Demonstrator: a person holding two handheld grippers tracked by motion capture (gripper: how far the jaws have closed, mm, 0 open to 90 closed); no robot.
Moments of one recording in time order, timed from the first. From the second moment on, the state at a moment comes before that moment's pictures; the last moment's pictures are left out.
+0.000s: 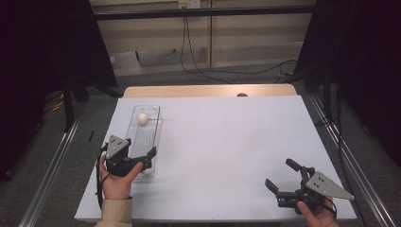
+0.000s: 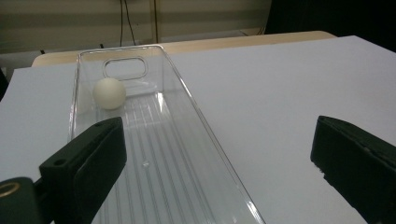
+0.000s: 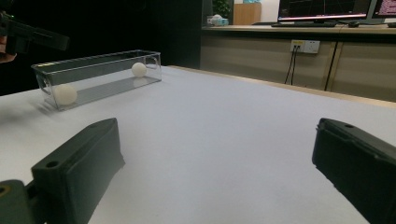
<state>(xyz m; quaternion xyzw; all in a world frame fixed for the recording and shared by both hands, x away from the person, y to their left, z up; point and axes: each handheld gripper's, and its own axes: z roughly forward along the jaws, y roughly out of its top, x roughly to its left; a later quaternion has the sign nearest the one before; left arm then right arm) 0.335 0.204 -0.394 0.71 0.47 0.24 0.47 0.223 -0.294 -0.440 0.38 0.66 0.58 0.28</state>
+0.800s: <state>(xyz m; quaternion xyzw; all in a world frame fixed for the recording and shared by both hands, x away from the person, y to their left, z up) 0.322 0.205 -0.403 0.70 0.46 0.25 0.48 0.222 -0.294 -0.440 0.38 0.66 0.58 0.28</state>
